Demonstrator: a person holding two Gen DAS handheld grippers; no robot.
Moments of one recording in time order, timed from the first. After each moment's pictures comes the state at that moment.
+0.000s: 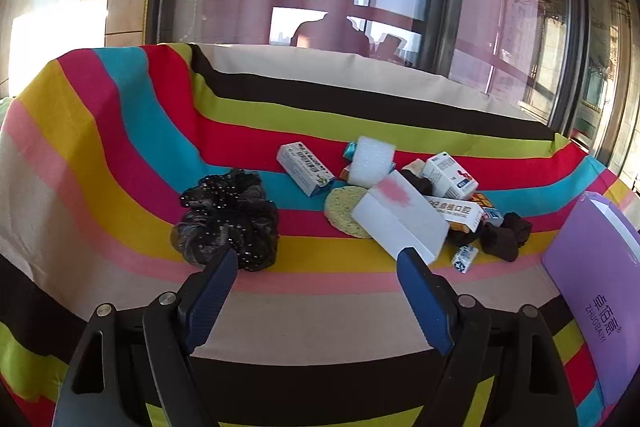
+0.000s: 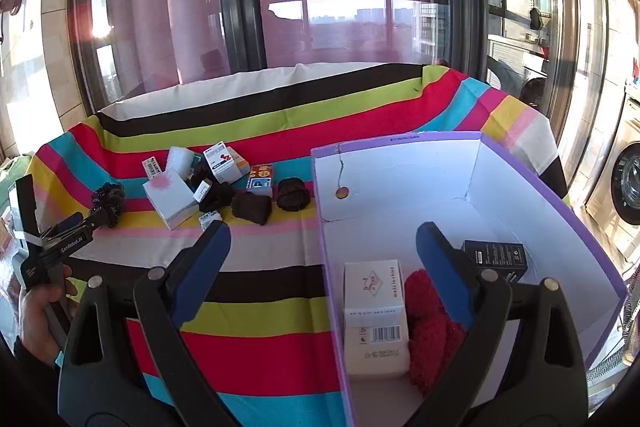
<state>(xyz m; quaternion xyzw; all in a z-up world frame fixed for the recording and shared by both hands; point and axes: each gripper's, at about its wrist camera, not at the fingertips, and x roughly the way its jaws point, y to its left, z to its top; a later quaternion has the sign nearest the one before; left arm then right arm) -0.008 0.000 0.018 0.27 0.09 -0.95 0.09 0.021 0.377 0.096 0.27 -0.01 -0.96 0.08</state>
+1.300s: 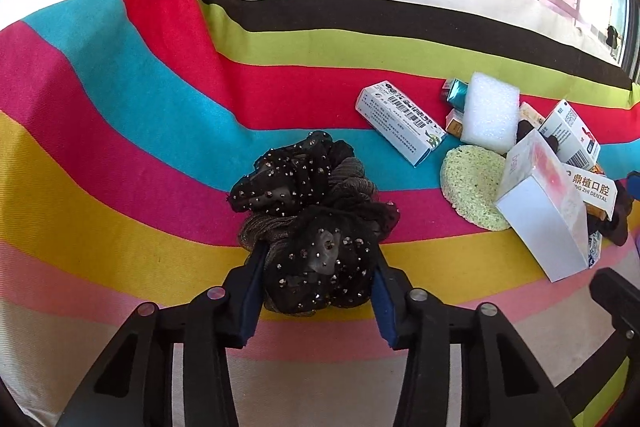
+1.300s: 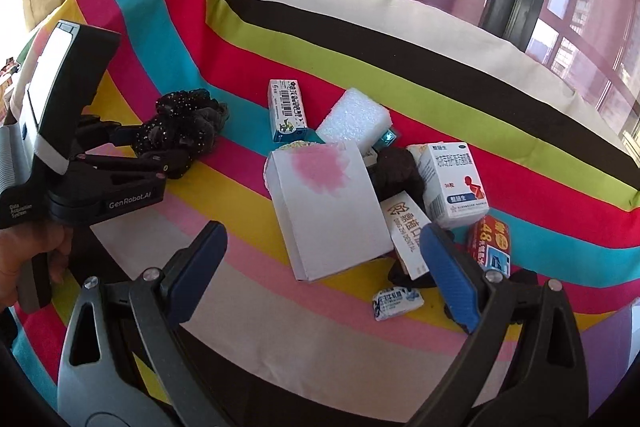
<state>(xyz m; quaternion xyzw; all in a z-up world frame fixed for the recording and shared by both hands) -0.084 -0.051 -0.023 0.40 0.03 -0.90 0.14 -0.111 0.129 0.014 0.32 0.20 -0.88 0.28</state>
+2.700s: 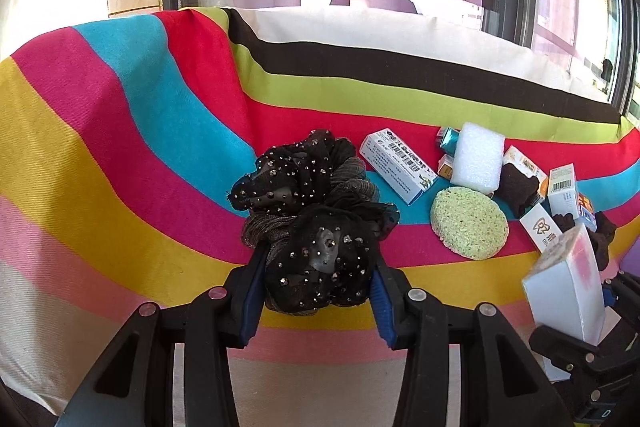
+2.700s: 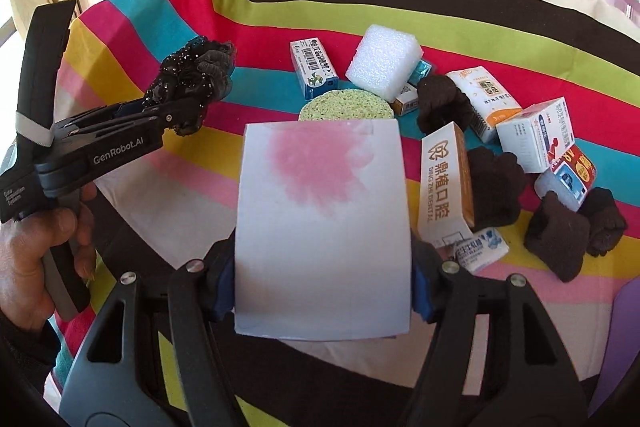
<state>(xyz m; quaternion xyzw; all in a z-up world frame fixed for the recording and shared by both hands) -0.066 -0.058 -0.003 0.33 0.06 -0.93 0.14 -0.081 0.188 -0.018 0.38 0.09 -0.86 0.33</state>
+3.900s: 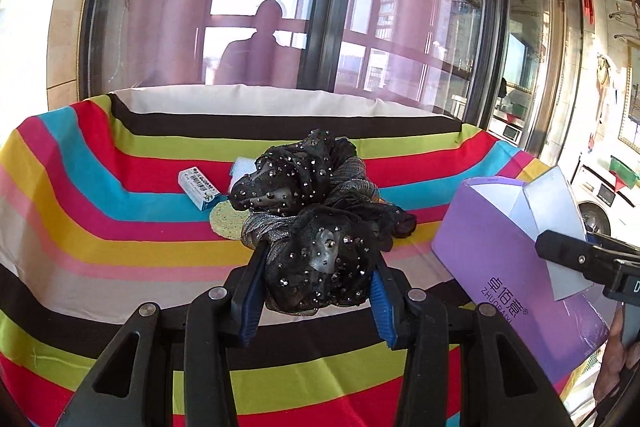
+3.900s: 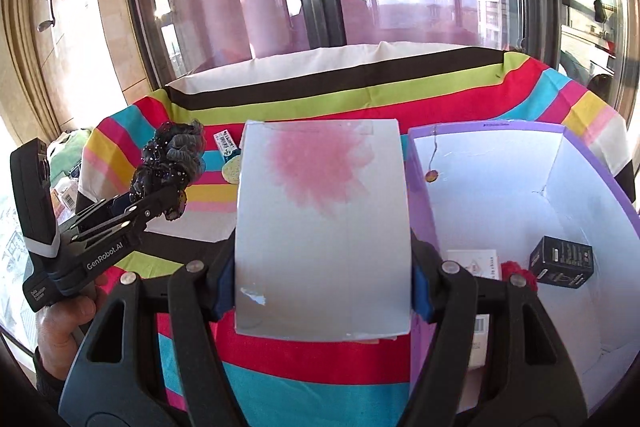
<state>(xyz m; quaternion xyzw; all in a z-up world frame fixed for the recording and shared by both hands) 0.039 0.110 0.065 0.25 0.06 -0.97 -0.04 0.029 0.352 0.096 0.30 -0.01 -0.93 0.19</state>
